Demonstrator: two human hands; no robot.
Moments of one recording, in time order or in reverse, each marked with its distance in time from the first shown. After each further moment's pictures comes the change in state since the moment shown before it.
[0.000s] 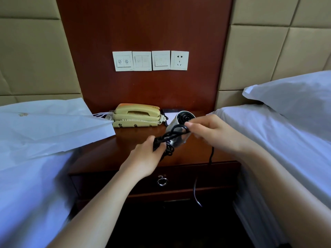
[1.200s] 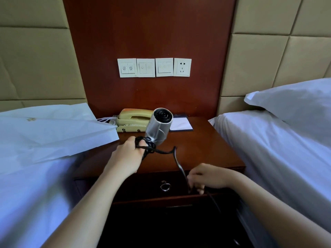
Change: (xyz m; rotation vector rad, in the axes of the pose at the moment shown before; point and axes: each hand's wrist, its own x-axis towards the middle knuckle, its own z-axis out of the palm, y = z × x) left_hand 0.005 -0.029 -0.032 0.126 0.209 -0.121; right_hand -0.004 0.115 0.035 -0.223 -0.462 0.437
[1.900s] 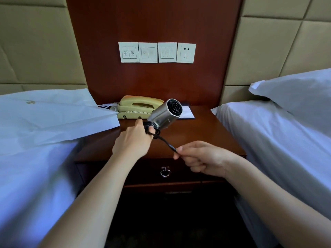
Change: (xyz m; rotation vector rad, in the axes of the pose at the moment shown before) left_hand -0.001 0.017 0.011 0.155 0.071 0.028; right_hand -0.027 -0.061 0.007 0.819 -0.025 -0.086
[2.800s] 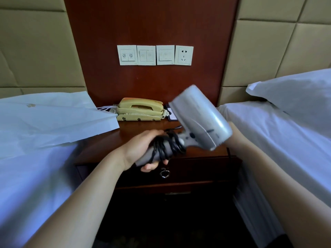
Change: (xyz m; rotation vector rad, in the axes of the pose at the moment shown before) left_hand -0.022 0.006 -0.020 -1.082 -0.827 0.107; right_hand 0.002 -0.006 -0.077 -0.550 0.722 -0.309
